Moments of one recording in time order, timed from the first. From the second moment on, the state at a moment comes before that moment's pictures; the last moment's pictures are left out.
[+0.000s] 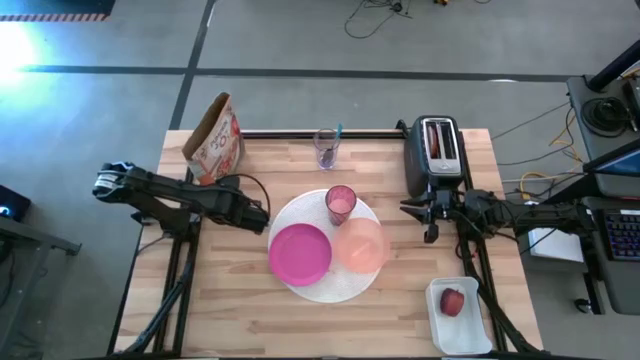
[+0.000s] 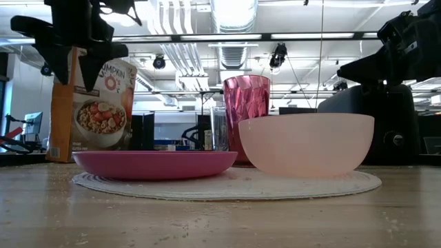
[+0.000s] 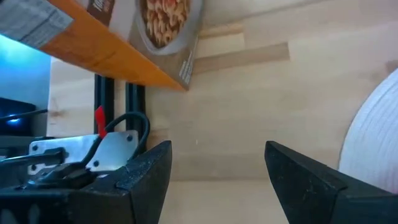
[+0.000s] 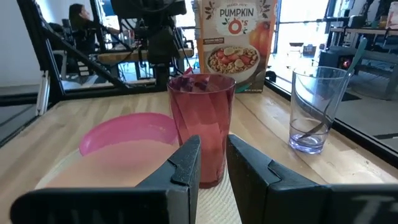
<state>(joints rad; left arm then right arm) -0.16 1.40 1.12 -1.57 -0.47 -1.68 -0.06 0.20 0.02 0.11 0.07 0.05</state>
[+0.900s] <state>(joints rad) -0.07 1.26 0.89 -1.57 -0.60 -2.00 -0.06 0.20 0.02 0.10 0.07 0.03</state>
